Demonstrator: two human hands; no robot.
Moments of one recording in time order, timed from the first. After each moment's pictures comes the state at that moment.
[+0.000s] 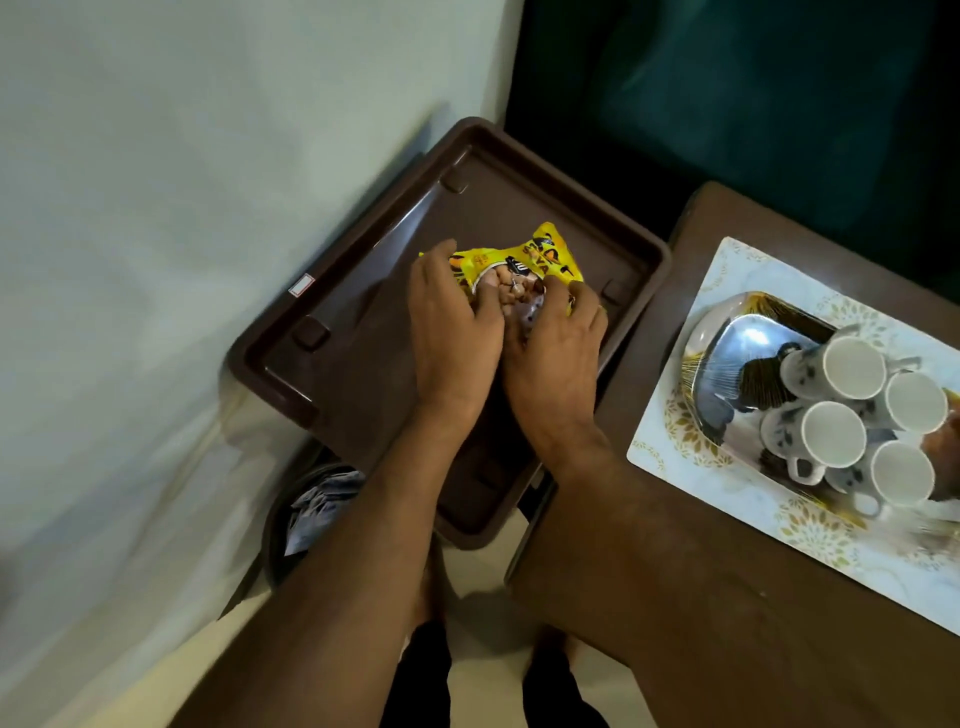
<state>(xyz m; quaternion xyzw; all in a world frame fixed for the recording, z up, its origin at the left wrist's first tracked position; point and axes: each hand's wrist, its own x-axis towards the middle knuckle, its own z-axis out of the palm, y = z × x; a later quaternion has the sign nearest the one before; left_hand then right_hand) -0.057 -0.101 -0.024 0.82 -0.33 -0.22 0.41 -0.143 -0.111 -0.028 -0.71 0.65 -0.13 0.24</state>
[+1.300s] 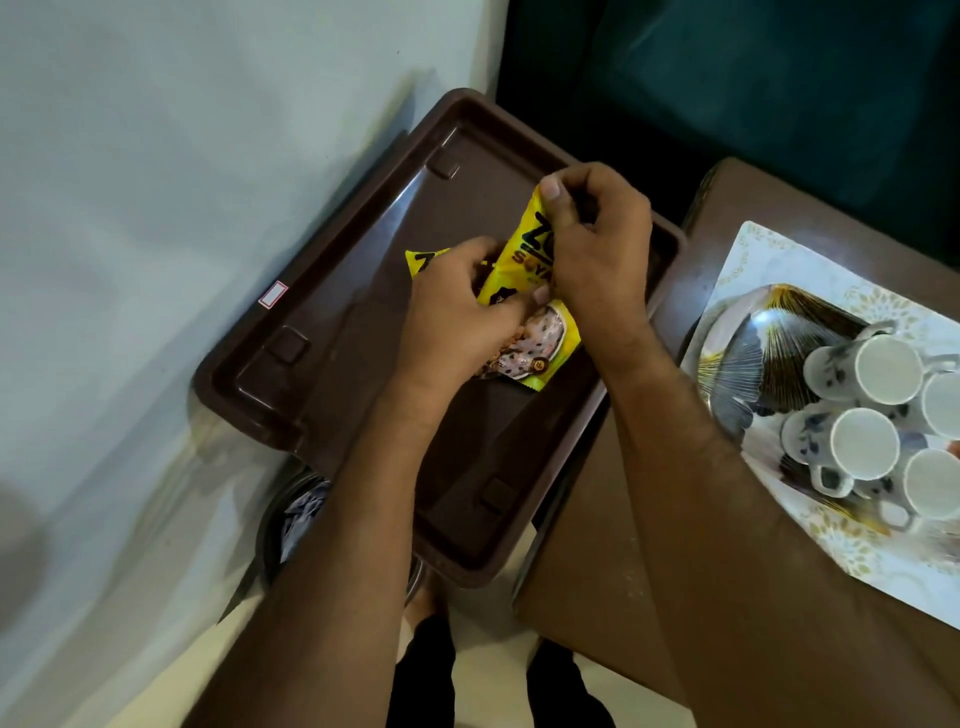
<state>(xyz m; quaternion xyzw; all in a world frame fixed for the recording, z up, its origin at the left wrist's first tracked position) -0.029 -0.117 -0.022 0.72 -0.38 -0.43 0.39 -0.129 -0.200 -0.012 -0.61 0.60 -0.34 0.40</state>
